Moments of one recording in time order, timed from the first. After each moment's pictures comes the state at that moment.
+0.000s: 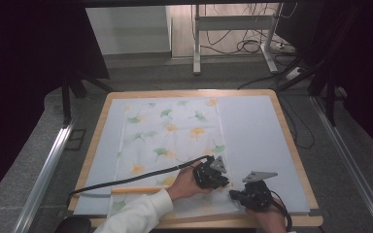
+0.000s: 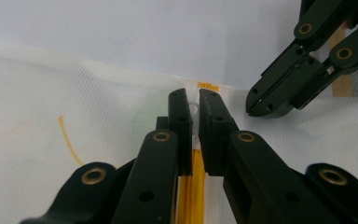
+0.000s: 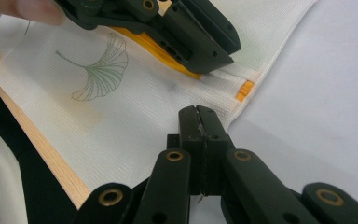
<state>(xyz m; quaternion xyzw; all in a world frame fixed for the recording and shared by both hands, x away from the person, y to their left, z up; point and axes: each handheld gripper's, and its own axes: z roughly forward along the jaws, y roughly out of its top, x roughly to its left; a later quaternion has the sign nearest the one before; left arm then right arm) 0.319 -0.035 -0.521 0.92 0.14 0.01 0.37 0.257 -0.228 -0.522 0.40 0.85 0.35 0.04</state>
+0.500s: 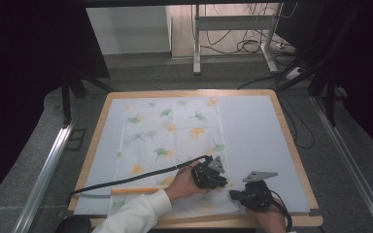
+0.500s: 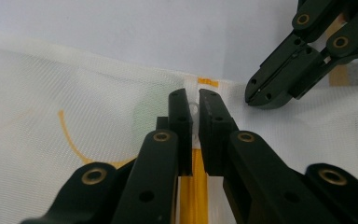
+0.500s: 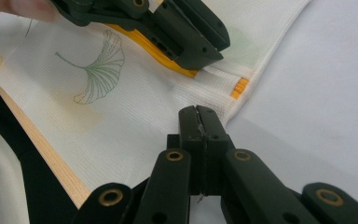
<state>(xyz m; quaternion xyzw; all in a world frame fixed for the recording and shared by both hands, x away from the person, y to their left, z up) 0.320 -0.027 -0.522 0.92 0.14 0.00 0.37 0.257 -0.229 -0.522 0.40 0.85 0.35 0.04</state>
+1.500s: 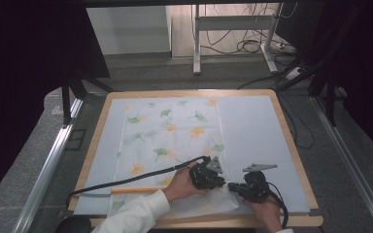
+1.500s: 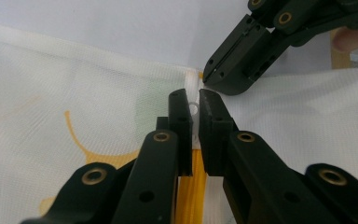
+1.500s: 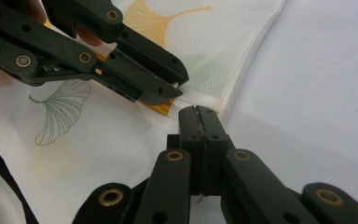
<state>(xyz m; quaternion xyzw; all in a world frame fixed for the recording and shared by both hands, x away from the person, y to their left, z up) 0.316 -0.025 -0.522 0.92 0.14 0.02 0.36 0.279 -0.226 -0.523 0.45 0.82 0.36 0.02</state>
